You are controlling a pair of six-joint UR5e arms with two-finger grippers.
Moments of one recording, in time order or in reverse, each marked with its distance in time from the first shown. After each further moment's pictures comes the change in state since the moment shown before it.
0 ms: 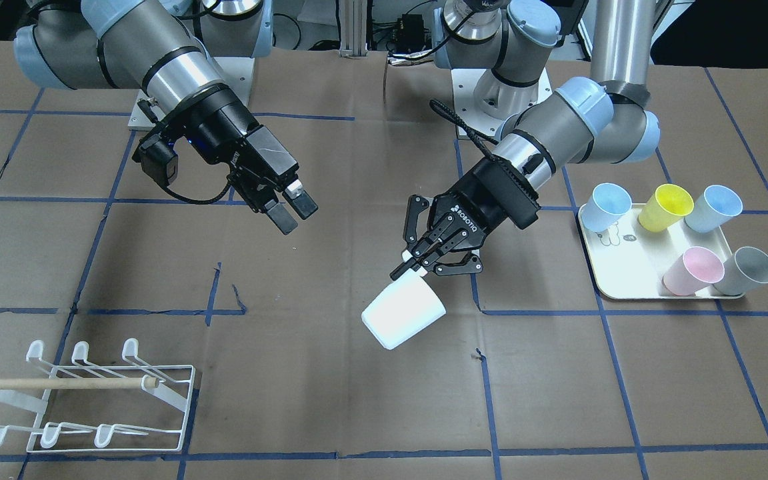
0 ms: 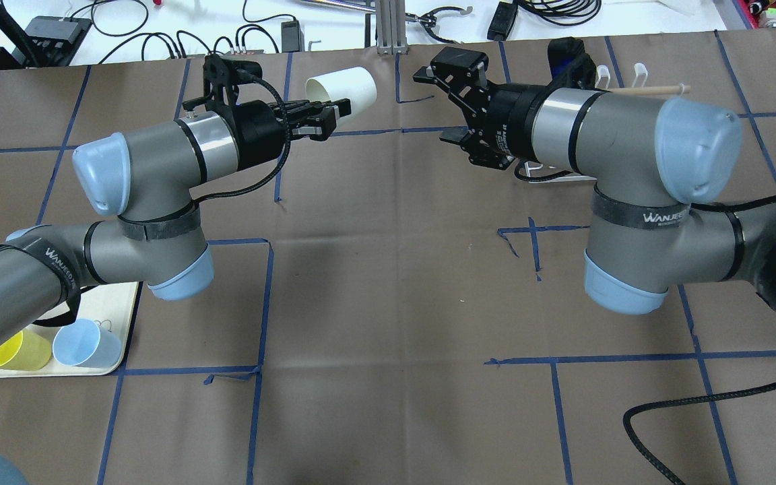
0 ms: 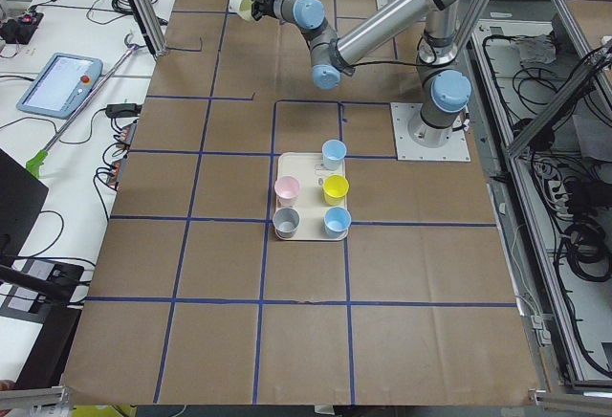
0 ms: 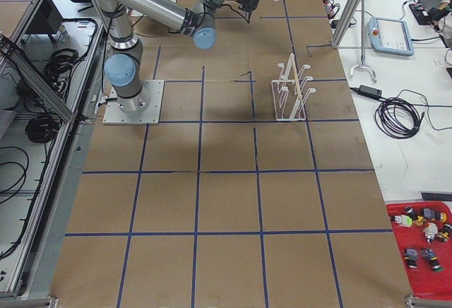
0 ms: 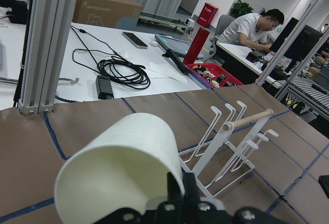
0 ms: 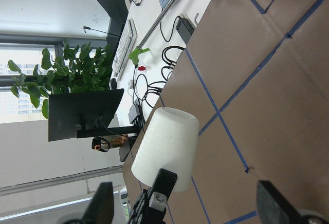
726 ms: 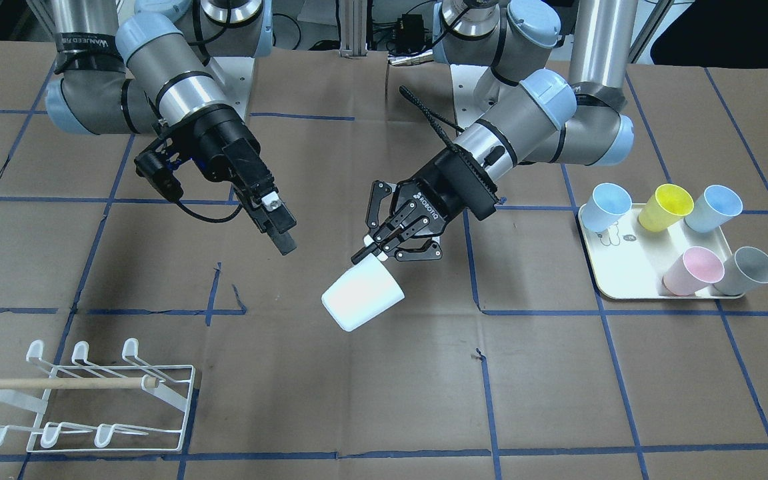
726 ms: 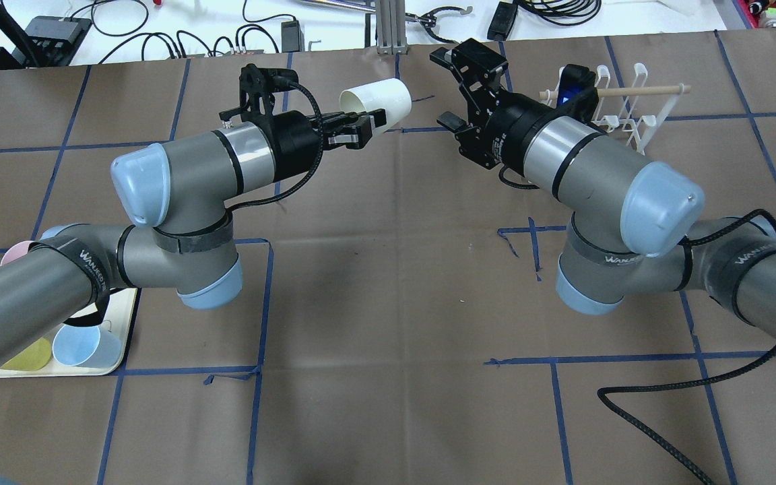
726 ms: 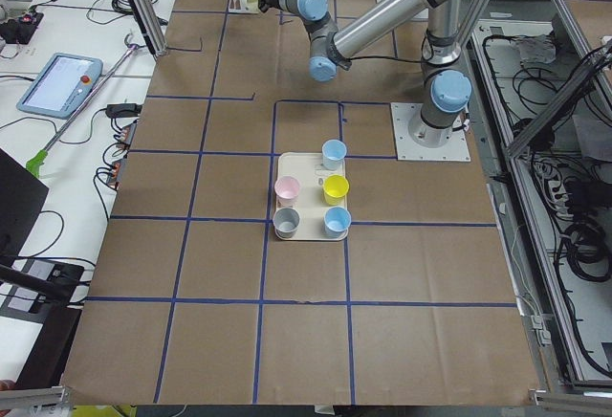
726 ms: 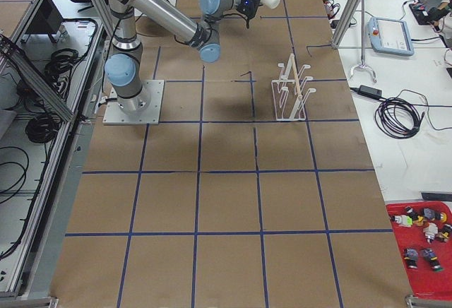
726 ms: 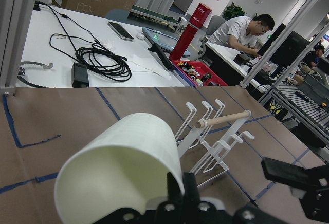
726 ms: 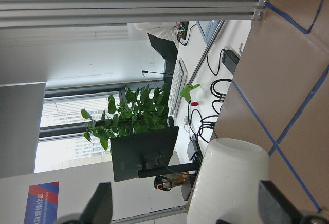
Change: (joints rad) left arm -0.082 -0.006 -0.008 0.063 0.044 -0.161; right arm 0.009 0.167 0.038 -0.513 -0.089 0.316
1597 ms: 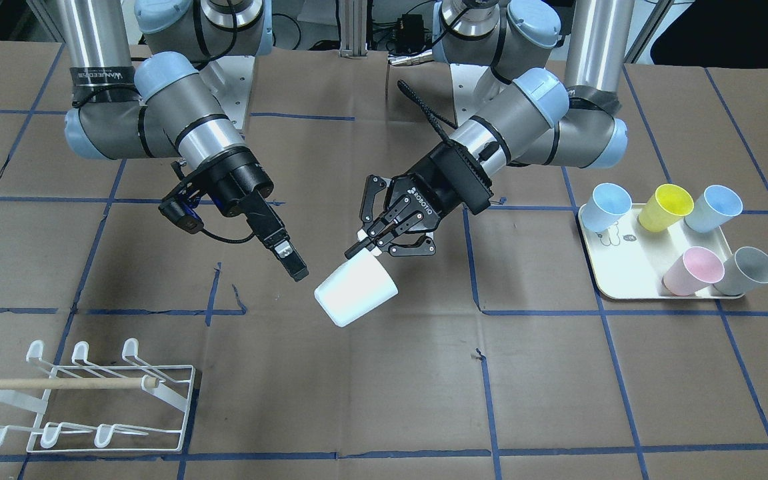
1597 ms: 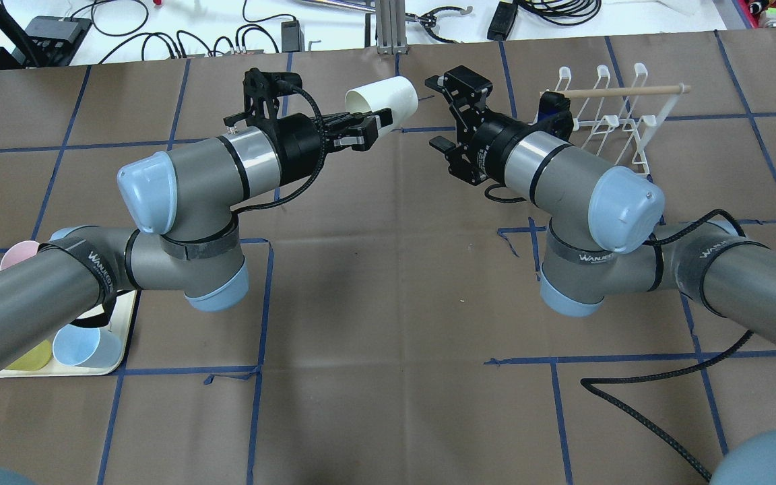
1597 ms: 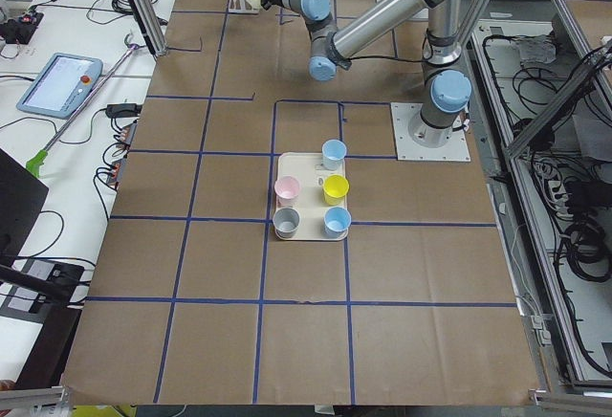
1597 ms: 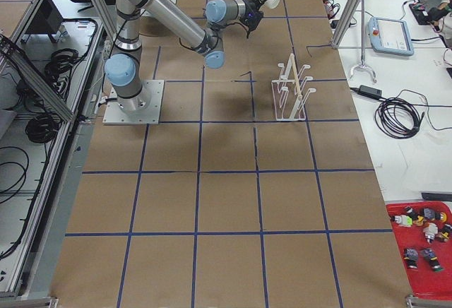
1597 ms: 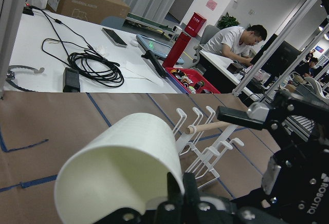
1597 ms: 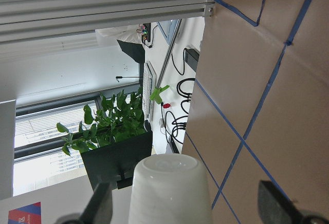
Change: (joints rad) left arm -0.009 -0.010 -0.003 0.055 0.001 -0.032; right arm 0.030 0.082 -0.013 0.052 -0.024 0.040
